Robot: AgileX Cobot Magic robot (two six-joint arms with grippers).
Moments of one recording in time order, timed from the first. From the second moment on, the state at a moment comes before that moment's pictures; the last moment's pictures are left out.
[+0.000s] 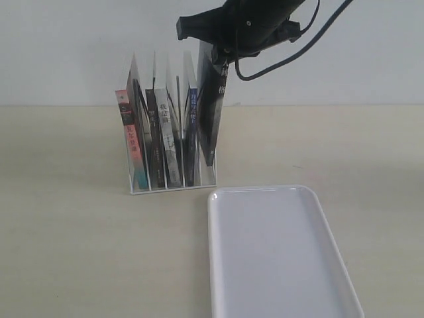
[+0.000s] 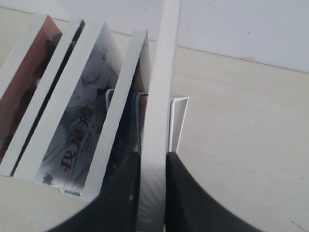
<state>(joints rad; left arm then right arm) -0.08 0.00 0.00 -0.12 0.34 0.00 0.57 1.91 -1.78 -0.02 0.71 0.25</state>
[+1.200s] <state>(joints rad) -0.08 0.00 0.00 -0.12 0.34 0.00 0.59 1.93 -1.78 -0.07 0.84 0.27</state>
